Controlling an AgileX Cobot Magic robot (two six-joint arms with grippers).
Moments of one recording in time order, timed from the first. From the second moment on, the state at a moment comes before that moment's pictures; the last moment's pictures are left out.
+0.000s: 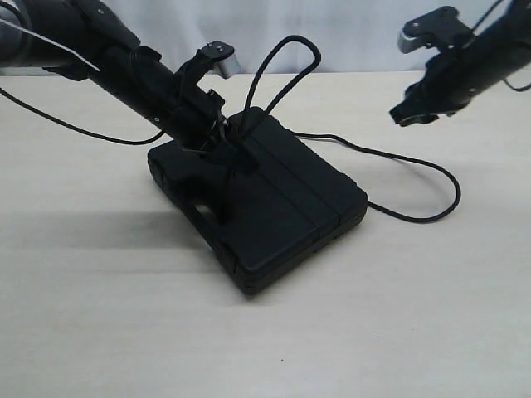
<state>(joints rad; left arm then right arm) -0.21 2.04 -1.44 -0.92 1.00 1.18 0.01 1.95 -1.44 0.26 0.67 -0.66</state>
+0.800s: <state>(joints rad) -0.21 2.04 -1.44 -0.92 1.01 1.18 0.12 2.50 -2.06 0.29 0.92 -0.70</state>
